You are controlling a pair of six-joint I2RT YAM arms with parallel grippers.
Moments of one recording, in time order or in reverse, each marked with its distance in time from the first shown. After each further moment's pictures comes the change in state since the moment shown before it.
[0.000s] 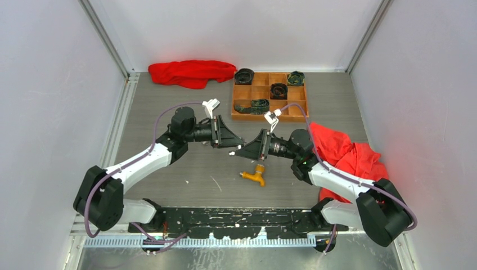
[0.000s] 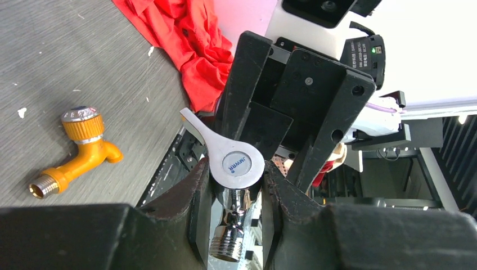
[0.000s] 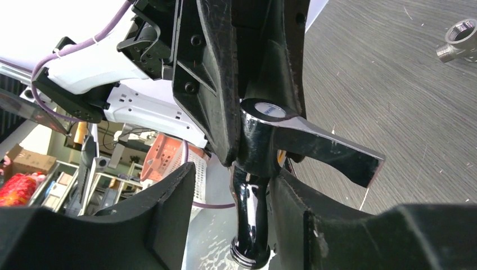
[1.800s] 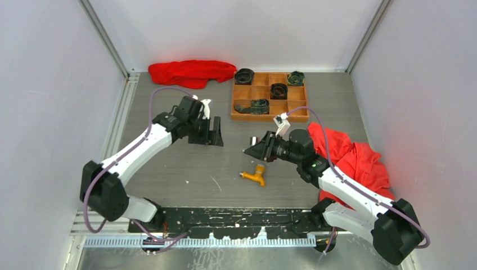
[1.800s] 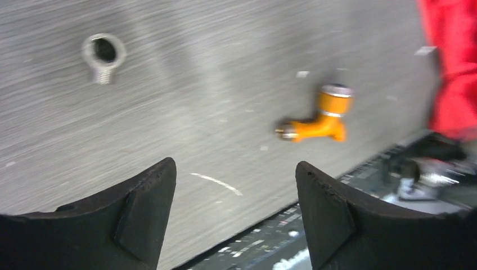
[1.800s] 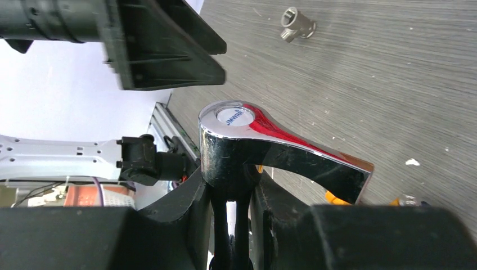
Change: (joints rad) left arm 0.024 0.054 0.373 -0.985 -0.565 0.640; right arm 0.011 -0.166 0.055 -0.573 0.314 -0.213
